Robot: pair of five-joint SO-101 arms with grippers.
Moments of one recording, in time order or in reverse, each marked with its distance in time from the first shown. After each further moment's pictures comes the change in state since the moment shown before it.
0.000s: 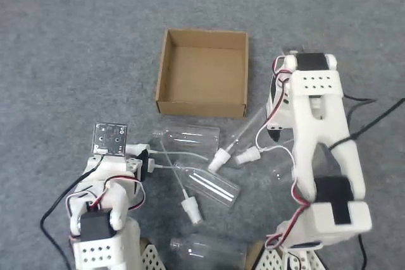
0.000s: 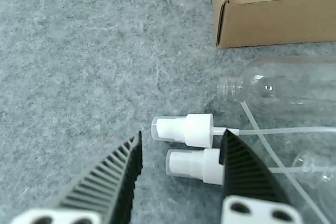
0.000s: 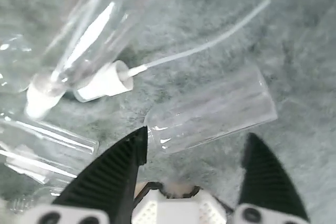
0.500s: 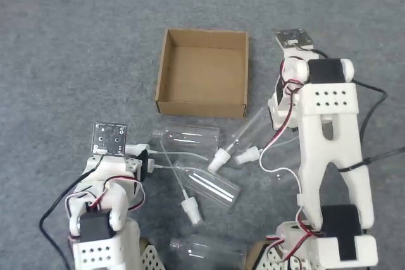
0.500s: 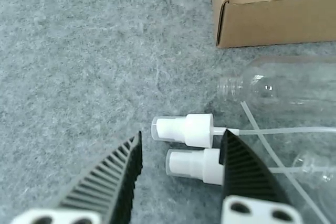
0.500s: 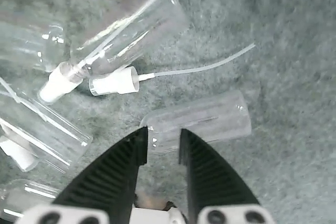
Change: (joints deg) left arm 0.0 0.0 0.0 0.0 0.0; right arm -0.2 -11.3 0.0 0.1 11.7
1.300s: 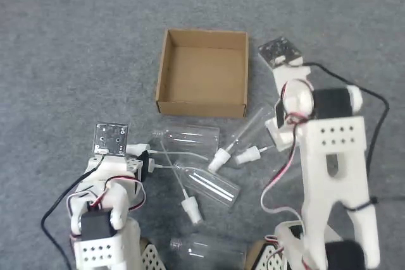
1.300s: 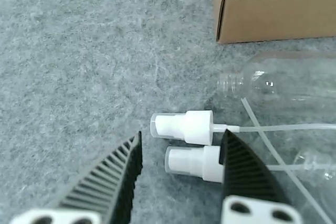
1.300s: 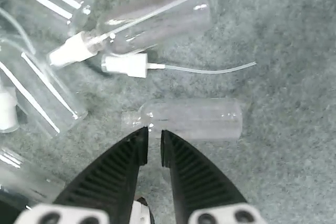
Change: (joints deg) left arm 0.0 0.0 0.8 0.0 -0.1; right arm -3.2 -18.3 10.4 0.3 11.6
